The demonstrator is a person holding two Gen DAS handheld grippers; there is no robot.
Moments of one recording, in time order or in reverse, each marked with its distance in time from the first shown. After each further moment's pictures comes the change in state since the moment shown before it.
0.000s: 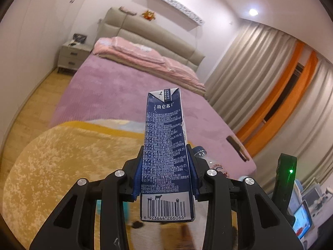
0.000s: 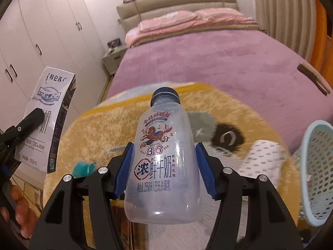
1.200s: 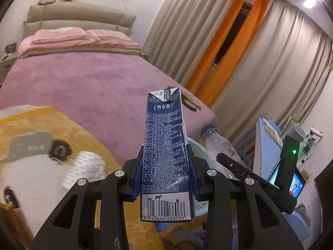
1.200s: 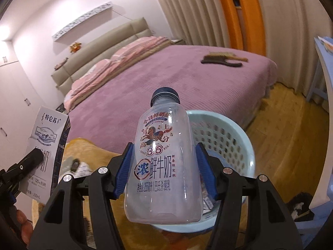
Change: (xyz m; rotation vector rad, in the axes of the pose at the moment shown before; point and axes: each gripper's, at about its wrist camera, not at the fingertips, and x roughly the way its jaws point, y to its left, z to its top) left arm 0.134 -0.270 -0.116 0.288 0.279 -0.264; right arm -0.171 -0.316 -0.077 0.427 -0.229 -0.255
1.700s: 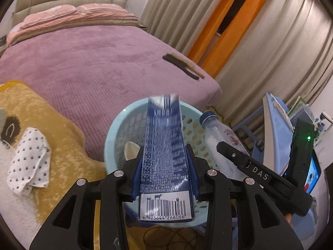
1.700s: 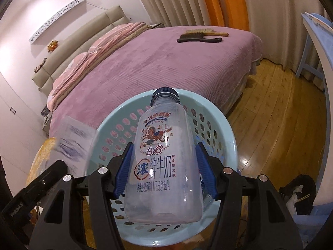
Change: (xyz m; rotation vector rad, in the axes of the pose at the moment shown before) left arm 0.107 -0.018 -0.029 0.010 0.179 0.018; right arm 0.058 -0.058 -0.010 0.097 0.105 -0.076
